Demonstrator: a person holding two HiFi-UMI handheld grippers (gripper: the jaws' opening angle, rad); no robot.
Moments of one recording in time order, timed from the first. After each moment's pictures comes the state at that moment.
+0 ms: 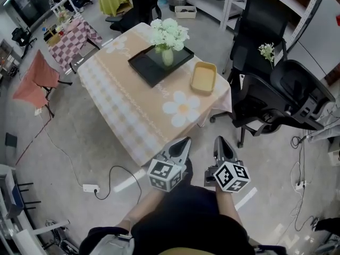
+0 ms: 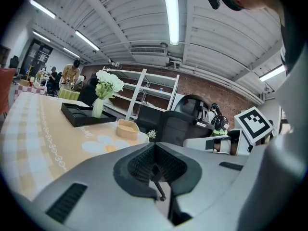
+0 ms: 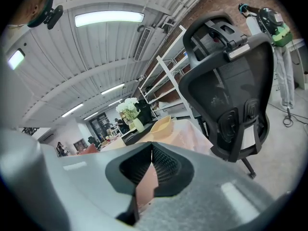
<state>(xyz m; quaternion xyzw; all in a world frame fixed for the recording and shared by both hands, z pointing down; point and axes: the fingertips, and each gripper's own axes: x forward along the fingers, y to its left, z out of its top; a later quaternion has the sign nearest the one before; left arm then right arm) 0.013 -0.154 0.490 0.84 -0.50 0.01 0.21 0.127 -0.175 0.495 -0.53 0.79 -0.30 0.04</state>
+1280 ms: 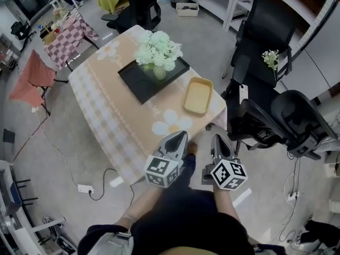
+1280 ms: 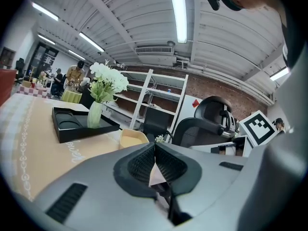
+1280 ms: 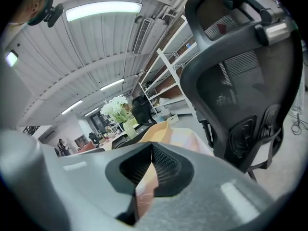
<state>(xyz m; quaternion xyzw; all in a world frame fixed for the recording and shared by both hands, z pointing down) 0.017 -0.284 0.480 0.82 -0.53 0.01 0.21 0.137 -0.299 0.498 -0.51 0.80 -0.31 0.01</state>
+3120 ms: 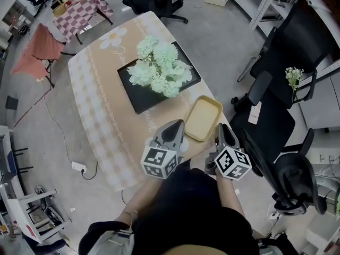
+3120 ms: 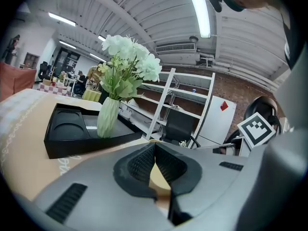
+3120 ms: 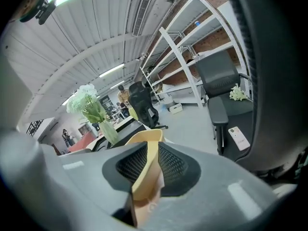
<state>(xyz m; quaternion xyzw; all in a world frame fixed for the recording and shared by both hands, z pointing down) -0.032 -0.425 0.508 0.74 -0.63 0.00 0.24 0.113 -0.476 0.538 -0.46 0.82 -0.34 -0.07</state>
